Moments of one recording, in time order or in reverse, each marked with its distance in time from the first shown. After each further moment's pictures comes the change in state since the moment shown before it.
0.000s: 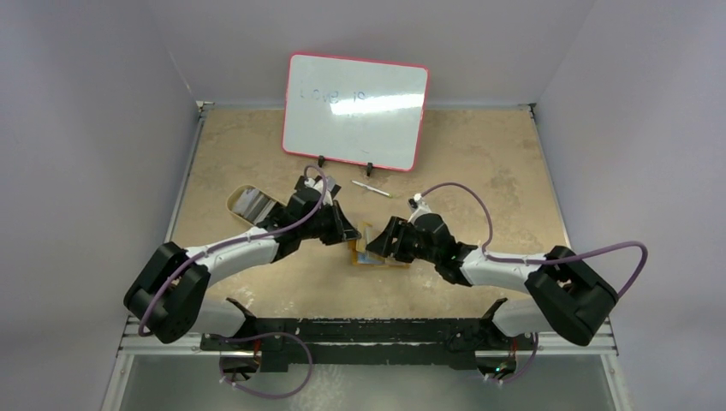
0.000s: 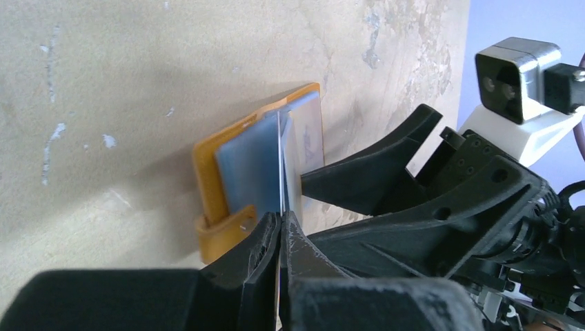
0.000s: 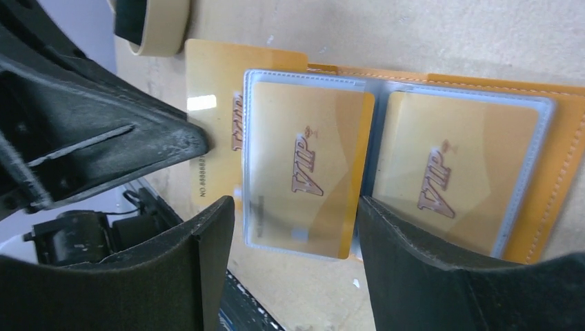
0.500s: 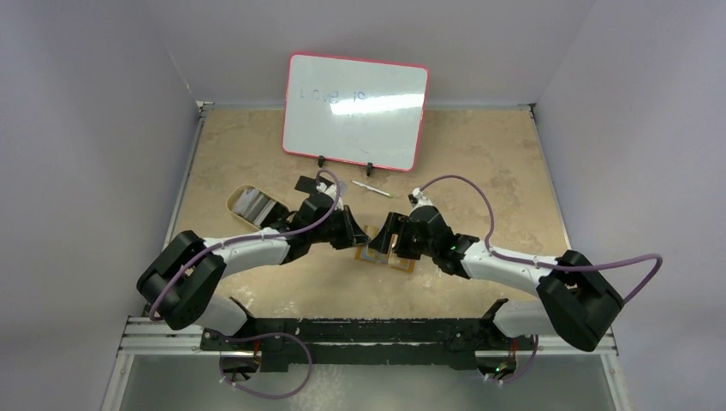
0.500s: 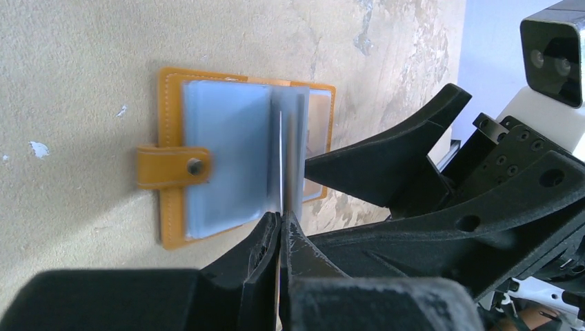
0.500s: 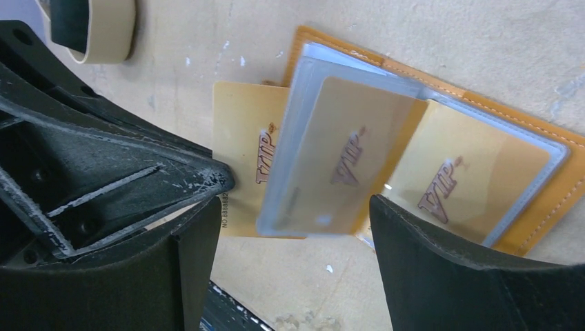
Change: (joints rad) left arm -0.078 0.094 0.000 0.114 -0.014 -0.056; right arm 0.000 -0.044 0.123 -0.322 0.083 -0.072
